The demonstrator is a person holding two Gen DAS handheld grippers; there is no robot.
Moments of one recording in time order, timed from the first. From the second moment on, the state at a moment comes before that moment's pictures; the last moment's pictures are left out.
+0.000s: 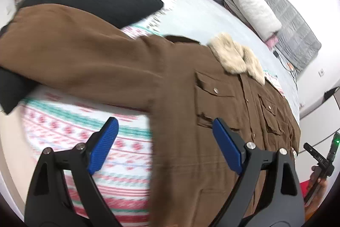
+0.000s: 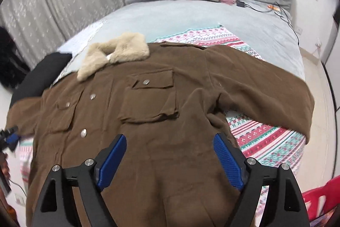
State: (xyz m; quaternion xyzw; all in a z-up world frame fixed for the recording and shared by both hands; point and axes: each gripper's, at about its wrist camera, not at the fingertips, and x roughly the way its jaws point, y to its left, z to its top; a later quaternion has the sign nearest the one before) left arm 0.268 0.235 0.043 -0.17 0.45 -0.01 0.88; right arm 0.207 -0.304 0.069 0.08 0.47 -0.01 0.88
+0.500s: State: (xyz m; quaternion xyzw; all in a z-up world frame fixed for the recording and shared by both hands) left arm 0.258 0.424 0.019 -0.30 0.35 0.15 0.87; right arm 0.212 -0.251 0.051 0.03 0.48 0.02 0.88
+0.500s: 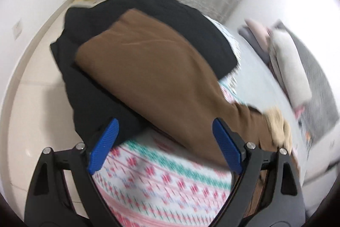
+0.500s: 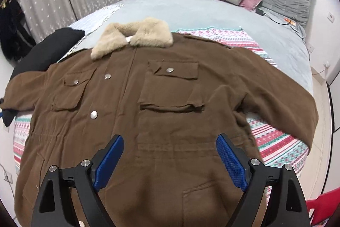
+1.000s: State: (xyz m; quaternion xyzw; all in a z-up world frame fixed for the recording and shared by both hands) left arm 0.277 0.444 0.021 -0.32 0.28 0.23 0.88; right arm 0.213 -0.212 0.025 -0.02 0.51 0.06 0.86
